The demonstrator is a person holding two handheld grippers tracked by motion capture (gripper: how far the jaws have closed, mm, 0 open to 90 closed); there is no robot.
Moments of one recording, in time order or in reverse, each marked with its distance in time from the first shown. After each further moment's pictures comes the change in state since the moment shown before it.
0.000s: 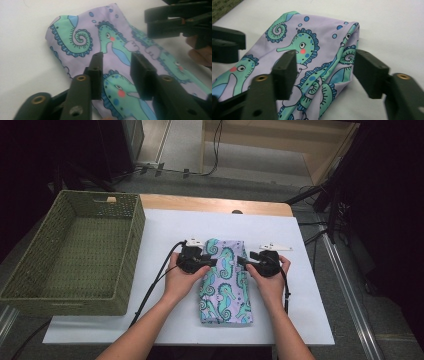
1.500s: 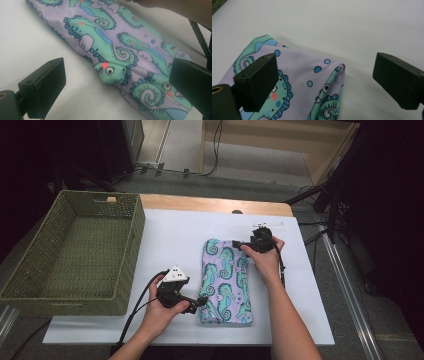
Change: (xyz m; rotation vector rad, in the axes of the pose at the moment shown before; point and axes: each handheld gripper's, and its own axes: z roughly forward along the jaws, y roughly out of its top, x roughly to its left) left arm -0.030 -0.071 -0.065 -0.008 -0.081 0.048; right arm -0.031 0.055 0.055 0.119 0.016 0.030
